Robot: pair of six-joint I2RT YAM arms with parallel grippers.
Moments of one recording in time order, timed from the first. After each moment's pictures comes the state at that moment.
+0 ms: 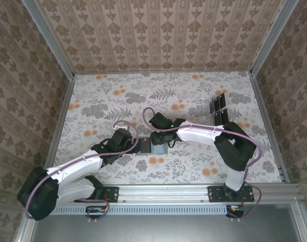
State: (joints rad) left arm -0.75 1.07 0.45 -0.28 -0.24 -0.57; right arm 0.84 1.81 1.17 -0.46 0.07 0.48
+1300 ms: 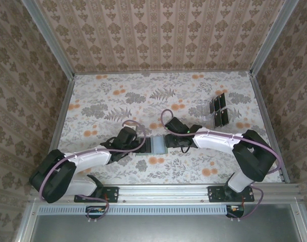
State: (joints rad) left arm -0.74 1.30 0.44 0.01 -0.07 -0.54; right arm 0.77 1.60 0.89 -0.40 0.12 0.61
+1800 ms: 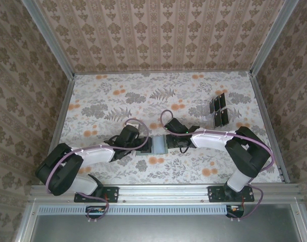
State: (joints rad) left arm -0.74 1.39 0.47 0.10 -0.06 -0.54; right arm 0.75 1.66 0.86 -0.30 0.09 0.63
